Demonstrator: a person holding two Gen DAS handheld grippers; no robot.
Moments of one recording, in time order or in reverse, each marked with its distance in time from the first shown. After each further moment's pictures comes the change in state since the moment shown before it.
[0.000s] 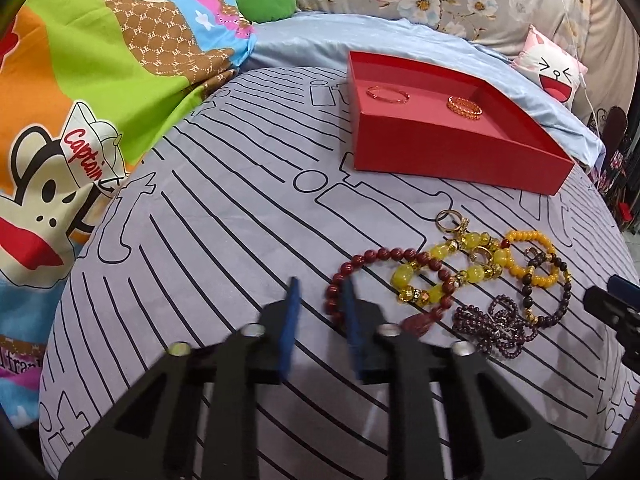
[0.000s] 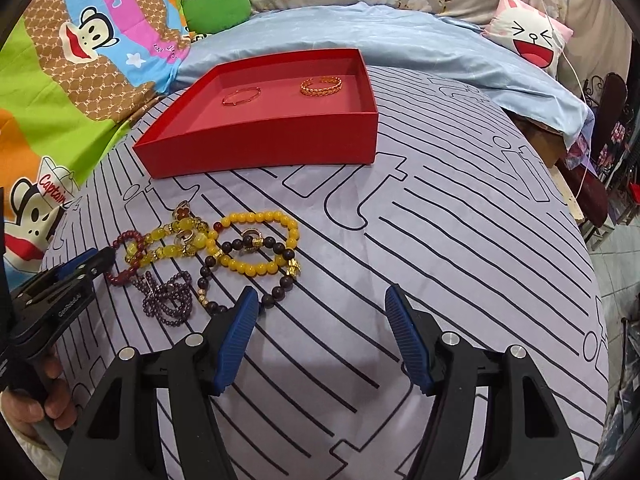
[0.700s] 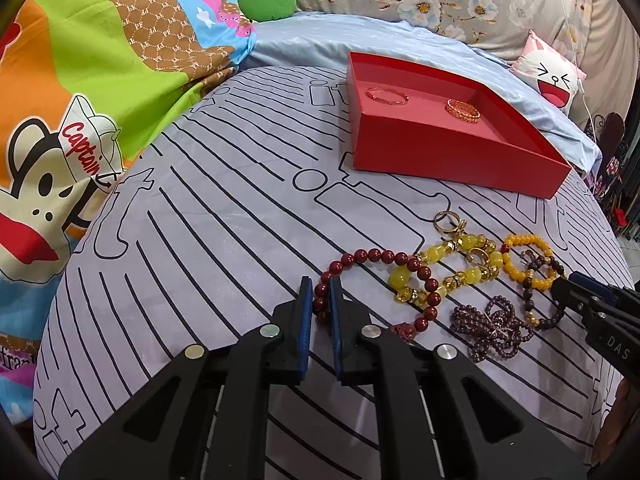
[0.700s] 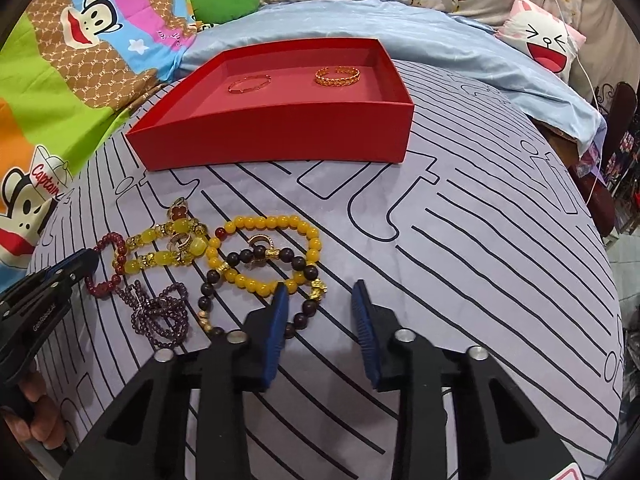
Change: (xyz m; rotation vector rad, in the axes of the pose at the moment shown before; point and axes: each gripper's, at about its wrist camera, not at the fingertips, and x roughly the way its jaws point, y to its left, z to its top) left arm 0.000 0.003 0.000 -0.014 -0.001 -0.012; right arm 0.027 0.015 0.007 -0.030 0.016 0.005
